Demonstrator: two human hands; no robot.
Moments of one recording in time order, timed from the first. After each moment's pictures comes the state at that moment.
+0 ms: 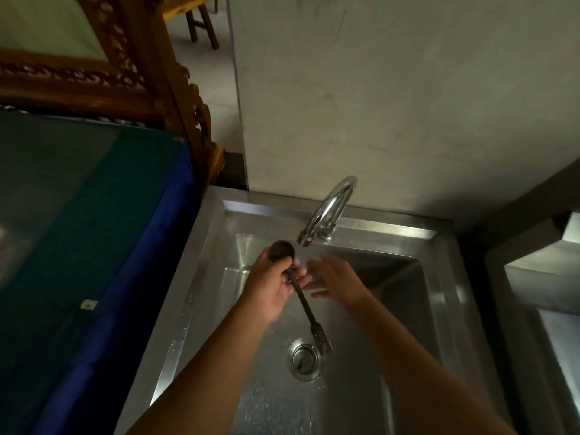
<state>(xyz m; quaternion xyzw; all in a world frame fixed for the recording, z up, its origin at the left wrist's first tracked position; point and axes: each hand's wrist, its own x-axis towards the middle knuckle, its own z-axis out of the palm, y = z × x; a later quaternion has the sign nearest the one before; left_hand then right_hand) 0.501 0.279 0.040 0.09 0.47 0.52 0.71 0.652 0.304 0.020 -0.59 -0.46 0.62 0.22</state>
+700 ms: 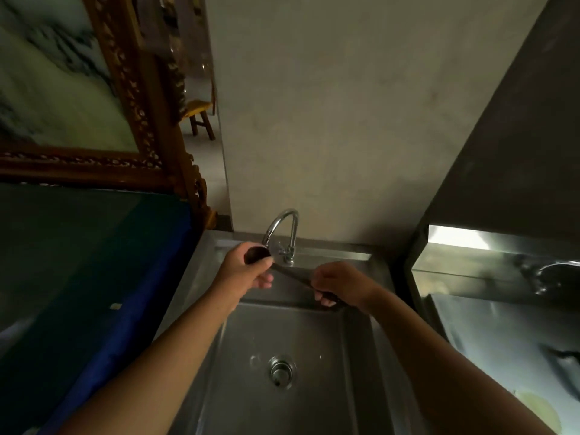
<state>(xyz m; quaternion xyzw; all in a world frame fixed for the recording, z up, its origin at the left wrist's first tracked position) 0.522 0.150 0.207 0.43 0.56 0.47 0.53 0.754 0.170 0.205 -0.50 -0.64 0.55 0.18</state>
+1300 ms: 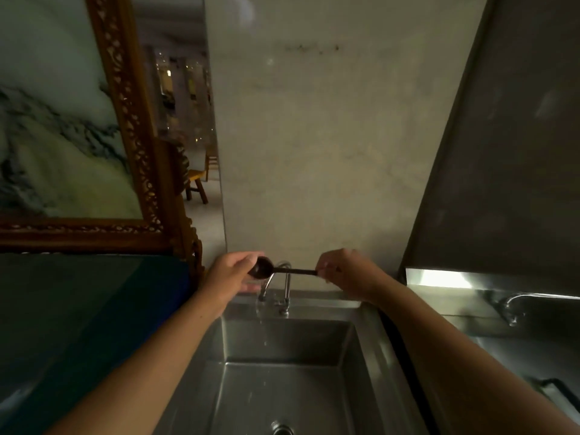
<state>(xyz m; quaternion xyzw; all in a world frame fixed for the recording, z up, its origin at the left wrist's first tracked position) 0.499 0.126 0.315 0.56 0.50 0.48 0.45 0.756 0.143 0.347 -0.52 -0.83 0.11 0.16</state>
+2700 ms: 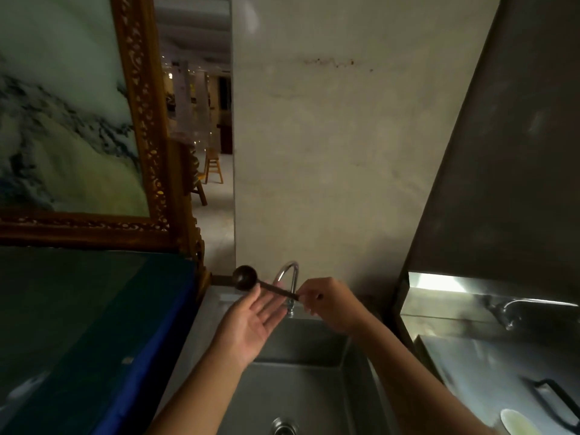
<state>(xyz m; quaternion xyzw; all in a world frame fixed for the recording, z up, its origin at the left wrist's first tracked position) 0.496 0.073 0.256 0.17 0.24 0.58 0.76 0.689 0.093 0.312 -0.50 -0.82 0.18 0.23</state>
